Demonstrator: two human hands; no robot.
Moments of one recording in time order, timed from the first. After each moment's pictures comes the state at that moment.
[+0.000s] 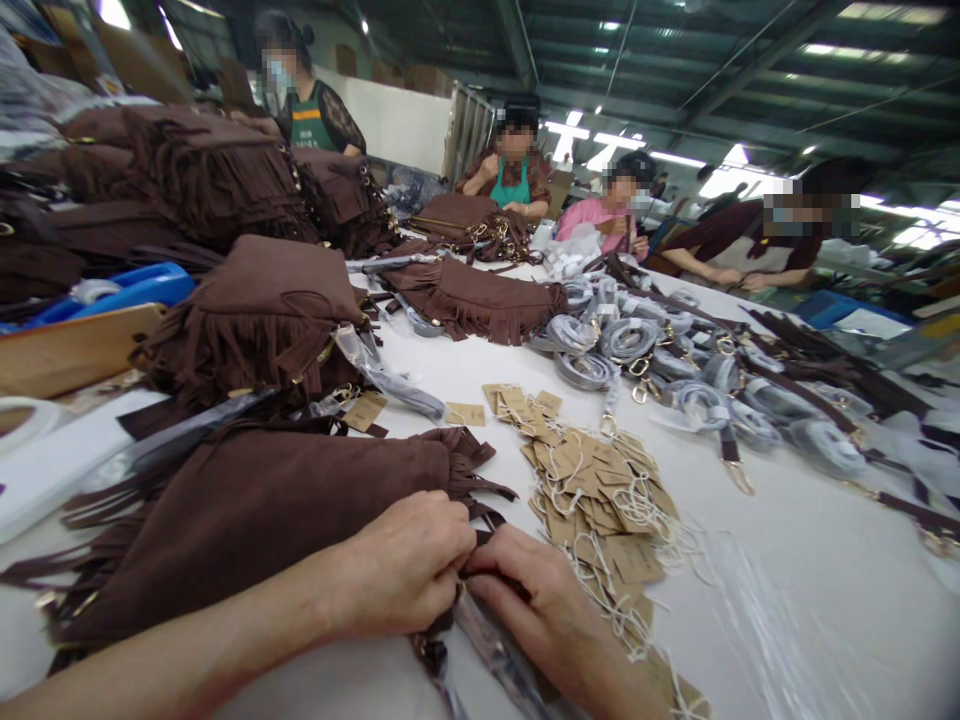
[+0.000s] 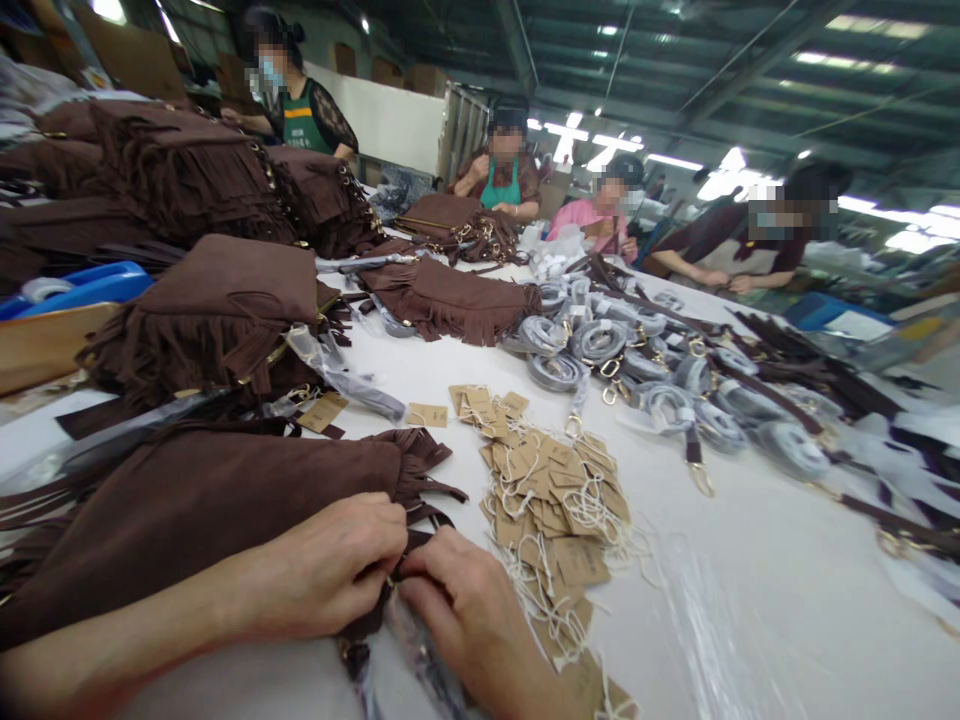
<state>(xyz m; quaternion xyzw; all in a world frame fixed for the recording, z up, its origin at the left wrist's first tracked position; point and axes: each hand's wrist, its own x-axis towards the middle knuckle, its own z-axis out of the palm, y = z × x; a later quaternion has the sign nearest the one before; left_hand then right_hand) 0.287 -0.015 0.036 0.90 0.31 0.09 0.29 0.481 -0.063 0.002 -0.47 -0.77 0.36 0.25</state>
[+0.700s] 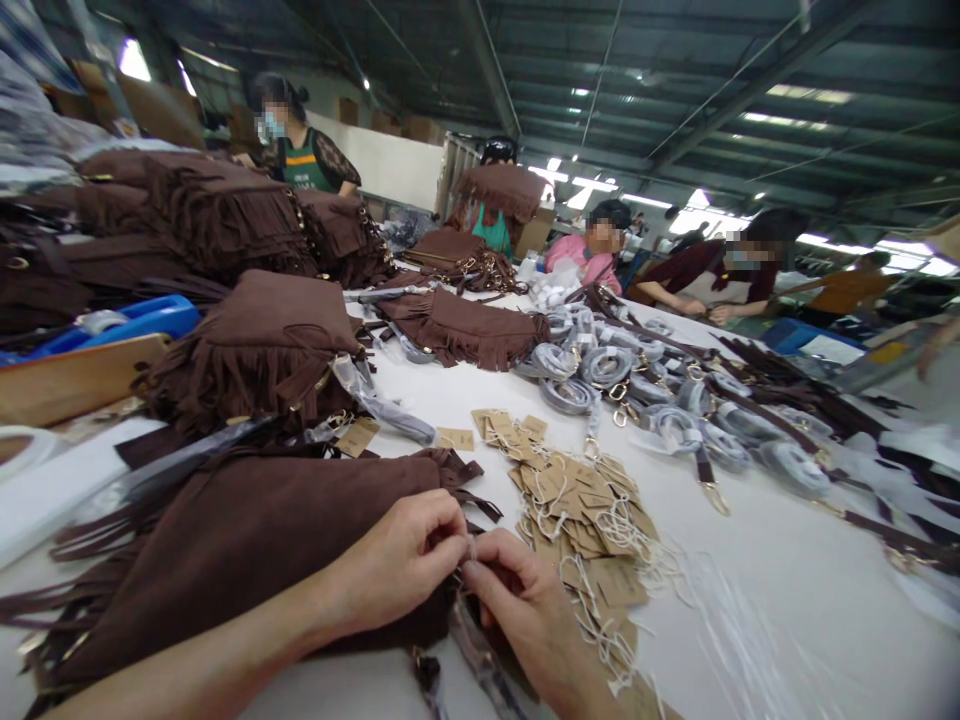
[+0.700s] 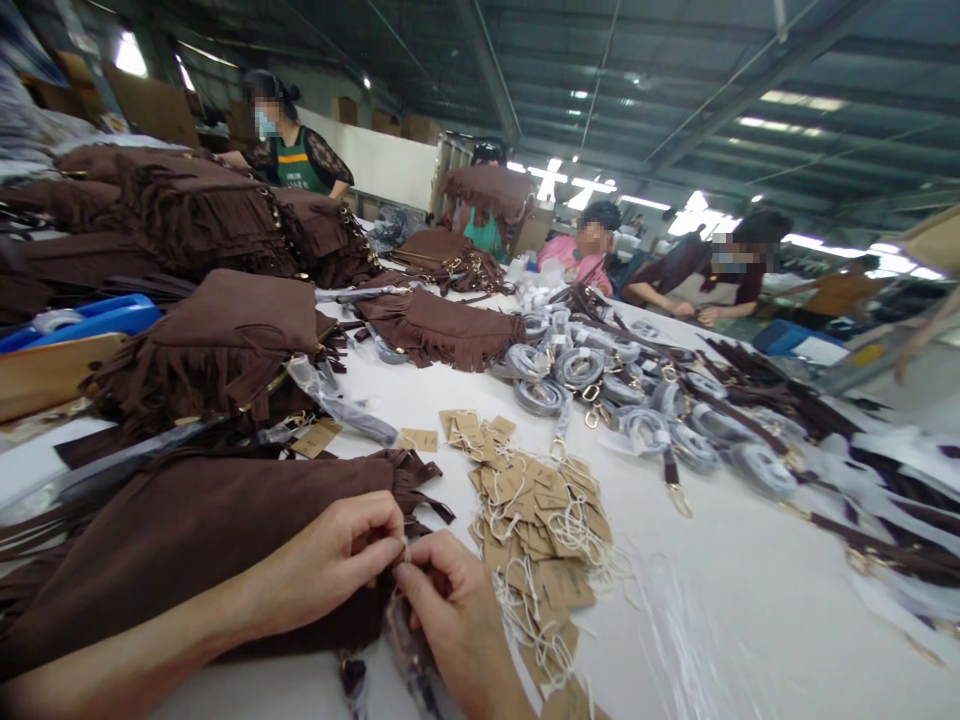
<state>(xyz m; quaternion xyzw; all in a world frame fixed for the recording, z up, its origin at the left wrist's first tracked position) 0.292 -0.010 0.032 0.75 0.41 0.27 0.45 0.462 -0.057 0.004 -0.53 -0.56 0.49 0.39</state>
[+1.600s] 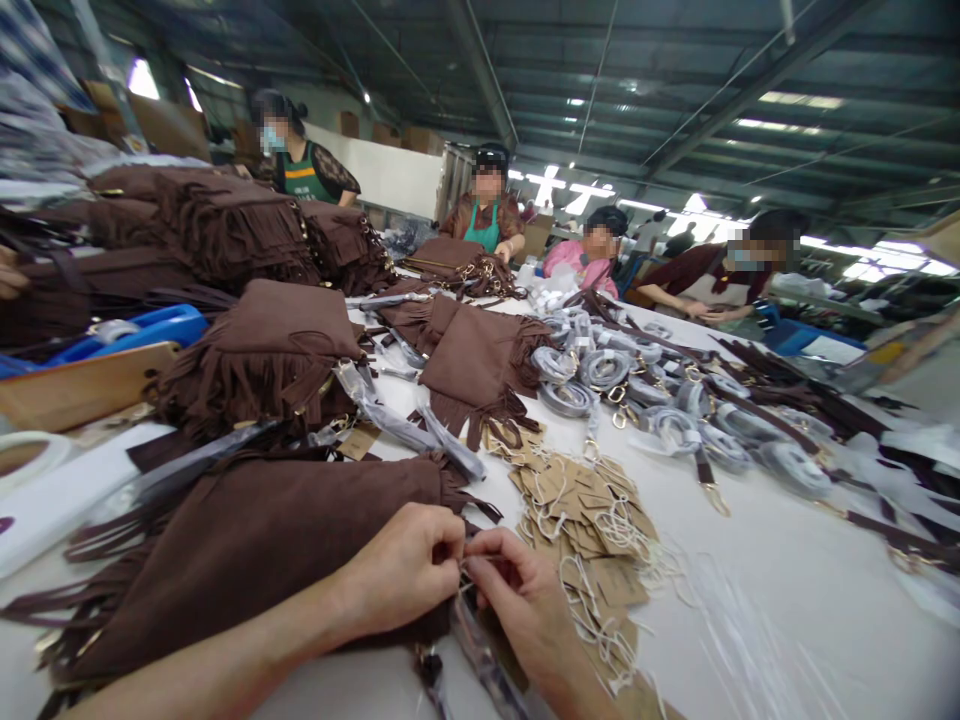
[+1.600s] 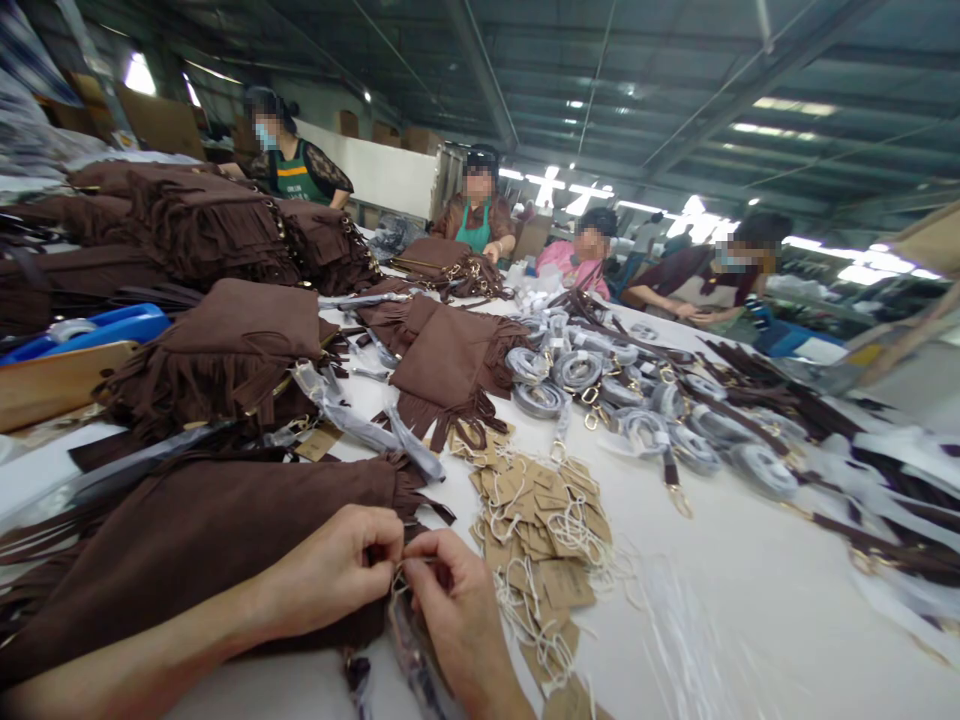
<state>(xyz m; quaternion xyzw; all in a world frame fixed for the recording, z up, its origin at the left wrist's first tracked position) 0.297 -0.012 0.028 0.76 0.43 0.23 0.43 0.464 -0.055 -0.008 -0.53 -0.56 0.49 0.41</state>
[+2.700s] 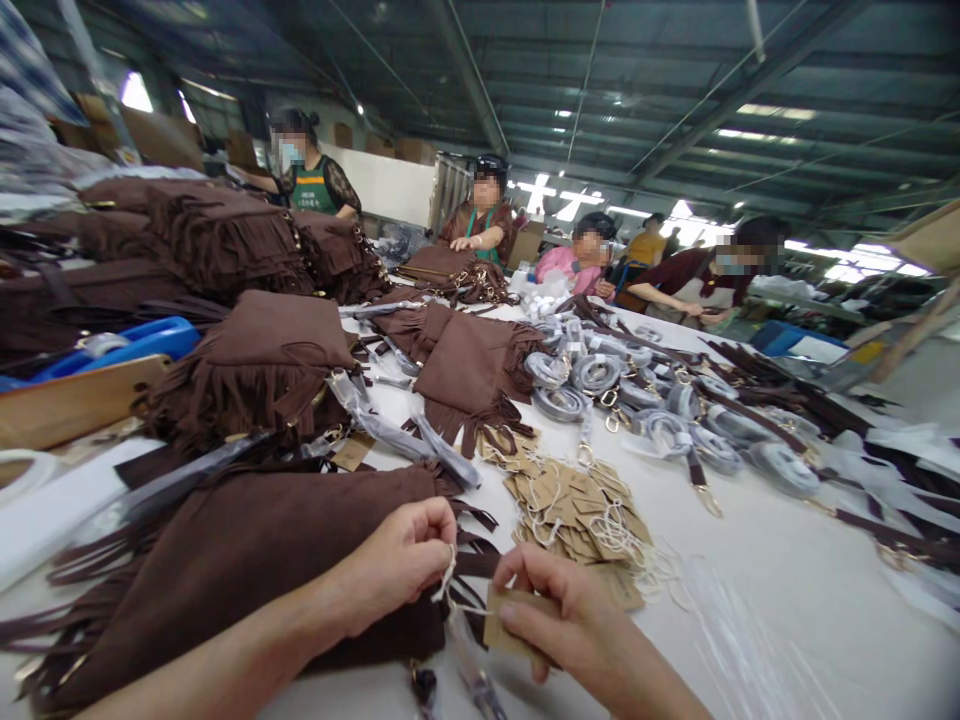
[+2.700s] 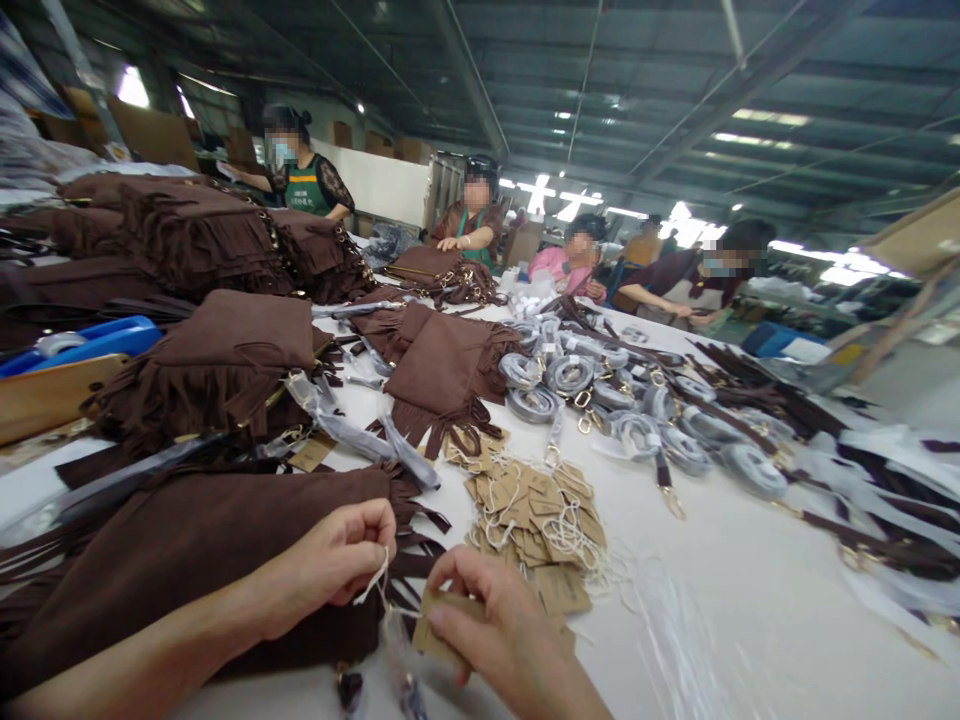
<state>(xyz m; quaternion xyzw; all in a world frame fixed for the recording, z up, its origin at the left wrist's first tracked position) 0.299 -0.008 0.028 0.53 0.43 0.28 0.68 0.504 -0.062 0.036 -0.55 -0.59 0.53 0.26</state>
